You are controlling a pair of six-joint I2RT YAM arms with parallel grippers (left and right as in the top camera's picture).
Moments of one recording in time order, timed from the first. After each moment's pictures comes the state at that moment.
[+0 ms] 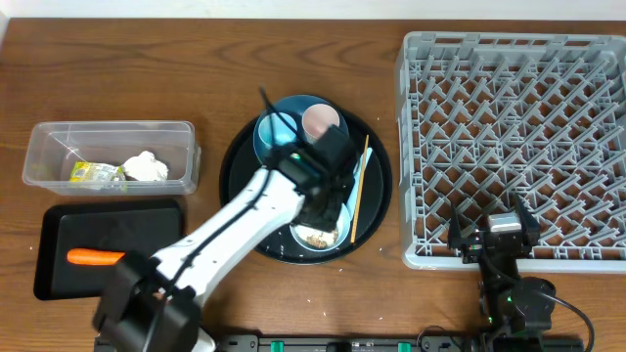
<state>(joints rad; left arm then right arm) -0.71 1.67 1.27 -1.08 0.08 -0.41 0.03 0.01 0.01 -0.07 -0.03 -0.22</state>
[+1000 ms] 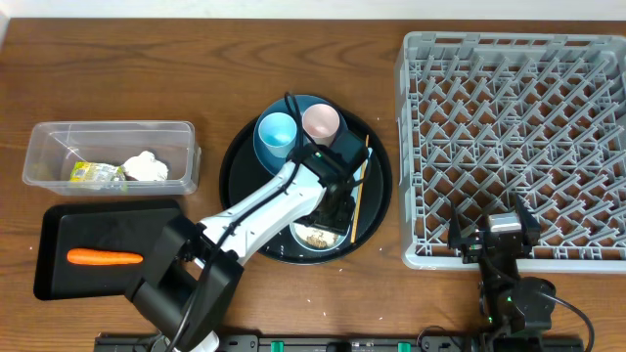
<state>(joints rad) -0.72 1.81 1.25 -0.97 0.13 -0.41 0.03 0.01 0.01 -0.07 -0.03 -0.22</state>
